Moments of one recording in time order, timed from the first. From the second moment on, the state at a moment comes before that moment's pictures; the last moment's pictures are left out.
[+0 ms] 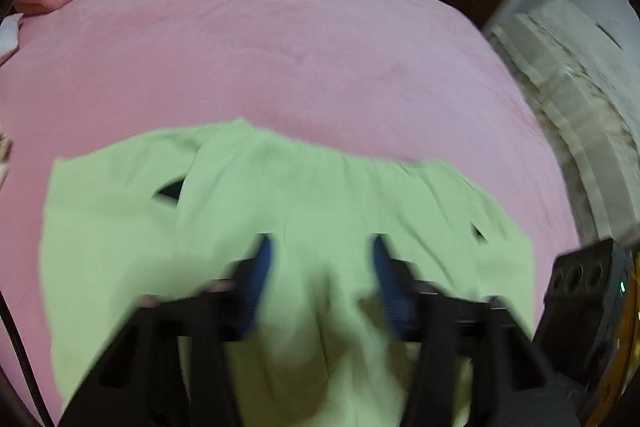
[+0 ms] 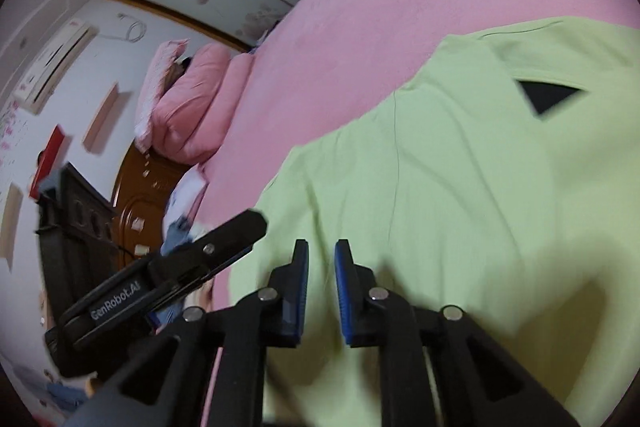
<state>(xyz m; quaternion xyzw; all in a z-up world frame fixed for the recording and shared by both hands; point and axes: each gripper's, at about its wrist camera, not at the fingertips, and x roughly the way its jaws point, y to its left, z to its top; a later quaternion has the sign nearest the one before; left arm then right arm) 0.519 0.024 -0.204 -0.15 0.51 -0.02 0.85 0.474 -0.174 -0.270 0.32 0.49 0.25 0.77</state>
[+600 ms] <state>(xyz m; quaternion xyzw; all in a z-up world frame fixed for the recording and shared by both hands) 0.558 0.137 -0.246 -0.21 0.48 0.23 0.82 0.555 -0.315 -0.293 0.27 0.43 -0.03 0.86</state>
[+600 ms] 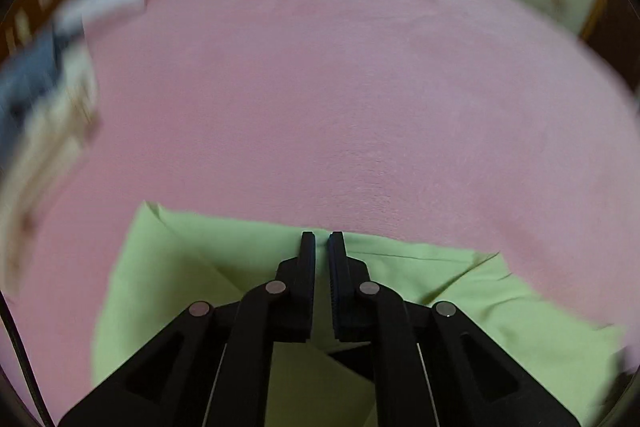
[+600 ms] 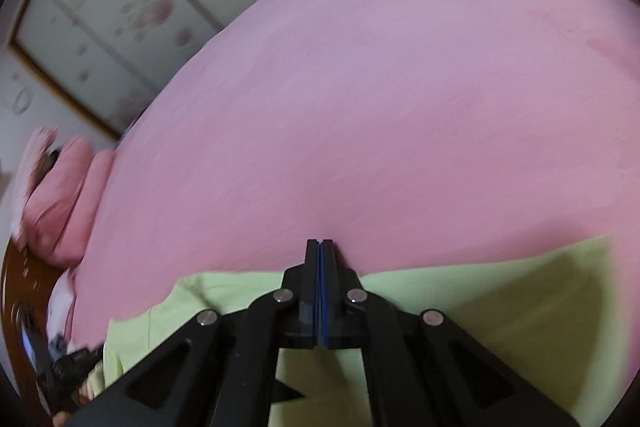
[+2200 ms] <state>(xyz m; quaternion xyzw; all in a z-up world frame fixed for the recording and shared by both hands) 0.376 0.122 -0.221 -0.15 0.53 0.13 0.82 0.355 -0.324 -0.245 0.21 0.50 -0.08 0.84</state>
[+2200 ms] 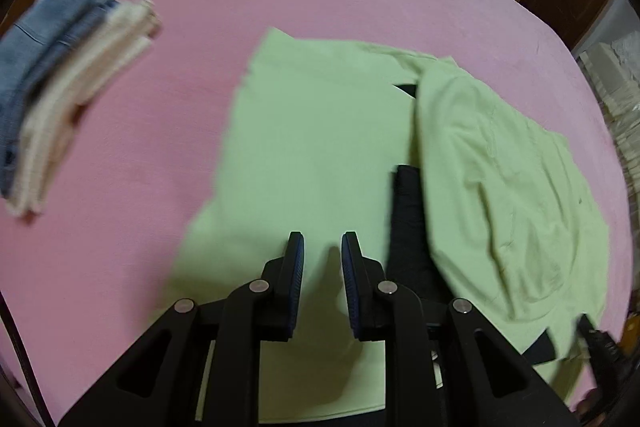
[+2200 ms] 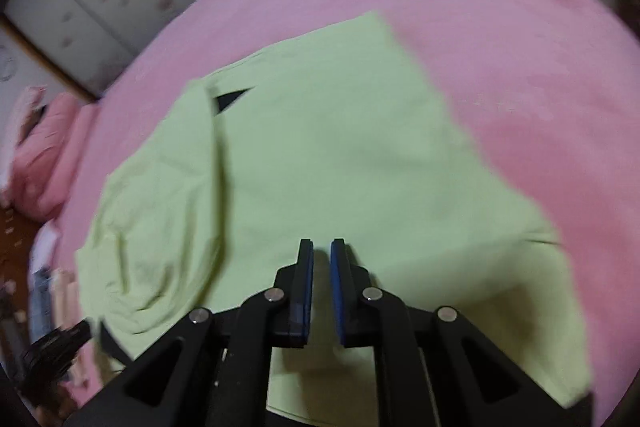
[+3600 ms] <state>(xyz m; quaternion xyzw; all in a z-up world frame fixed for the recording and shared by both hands) 0.065 0.011 -0.119 -0.04 0.58 0.08 0.81 0.080 -0.281 -0.154 0.15 0.54 -0.02 0.82</state>
